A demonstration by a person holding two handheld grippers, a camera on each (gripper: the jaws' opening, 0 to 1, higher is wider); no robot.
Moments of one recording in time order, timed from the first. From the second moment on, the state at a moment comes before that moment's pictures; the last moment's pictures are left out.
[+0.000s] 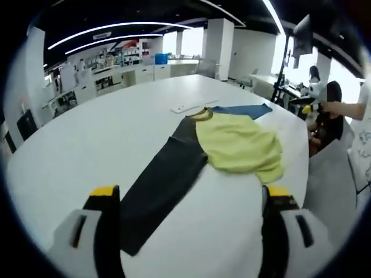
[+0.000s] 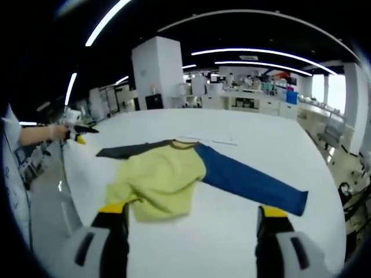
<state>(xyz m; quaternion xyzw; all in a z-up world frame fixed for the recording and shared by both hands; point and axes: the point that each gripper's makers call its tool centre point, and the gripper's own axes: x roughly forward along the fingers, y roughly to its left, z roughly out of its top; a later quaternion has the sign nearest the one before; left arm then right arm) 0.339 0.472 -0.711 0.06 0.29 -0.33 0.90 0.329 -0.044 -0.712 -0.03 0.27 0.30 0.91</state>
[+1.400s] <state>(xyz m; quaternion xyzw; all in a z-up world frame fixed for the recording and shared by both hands) 0.275 0.300 -0.776 0.03 0.30 -0.36 0.88 0.280 -0.051 -0.721 -0.05 0.28 0.36 0.89</state>
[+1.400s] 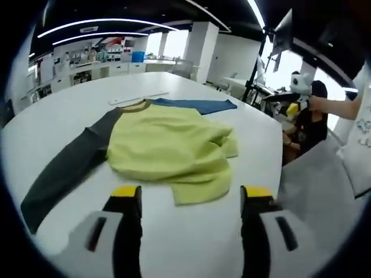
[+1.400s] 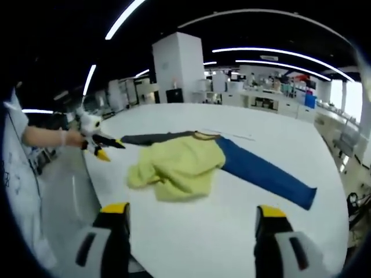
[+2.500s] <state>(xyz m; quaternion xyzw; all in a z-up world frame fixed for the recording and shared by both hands) 0.286 0.292 -0.839 0.00 0.37 -0.31 0.88 0.253 -0.089 -0.734 -0.01 0.30 0.33 0.90</state>
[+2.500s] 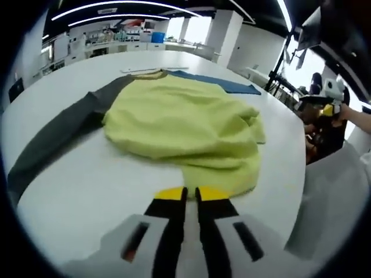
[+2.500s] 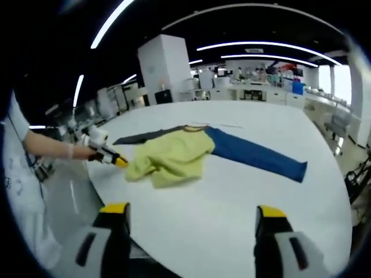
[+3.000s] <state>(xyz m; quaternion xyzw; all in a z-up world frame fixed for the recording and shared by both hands) 0.252 0.310 -0.803 -0.11 0.37 -0.26 0.89 0.250 -0.058 -0.741 0.00 0.30 0.35 0.89</state>
